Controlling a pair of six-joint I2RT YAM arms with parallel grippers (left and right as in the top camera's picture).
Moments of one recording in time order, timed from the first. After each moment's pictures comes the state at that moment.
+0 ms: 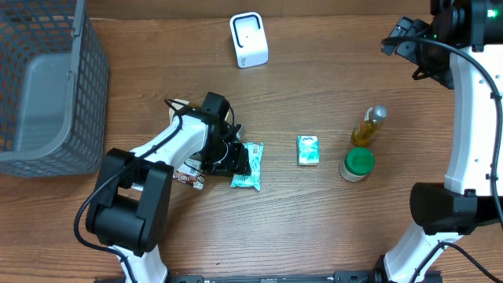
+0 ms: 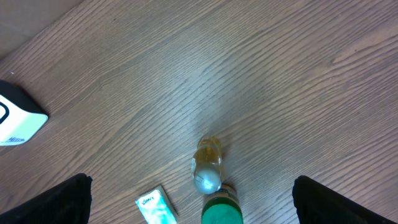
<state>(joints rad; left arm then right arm) -0.36 1.92 1.16 -0.81 0.47 -0.21 -0.01 1.95 2.41 -1.64 0.16 0.54</state>
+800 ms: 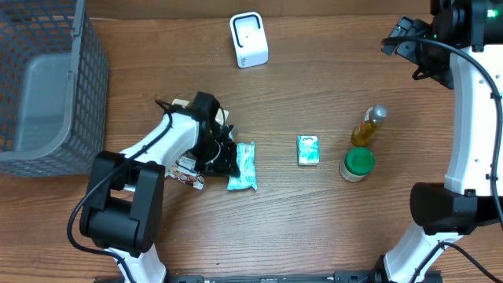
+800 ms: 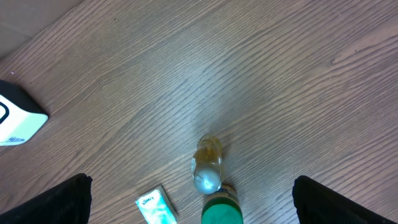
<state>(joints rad) -0.30 1.90 1.18 -0.92 0.51 -0.18 -0.01 1.95 2.41 -1.64 0.16 0.54</state>
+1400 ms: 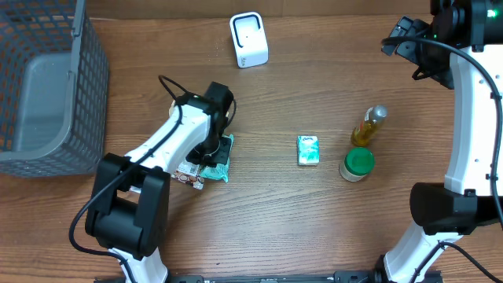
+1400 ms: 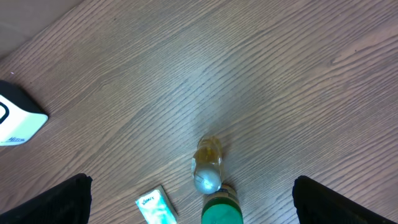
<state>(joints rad) -0.38 1.90 1.30 -1.05 -0.04 -0.20 -0.01 1.95 2.41 -1.64 0.16 0.54</state>
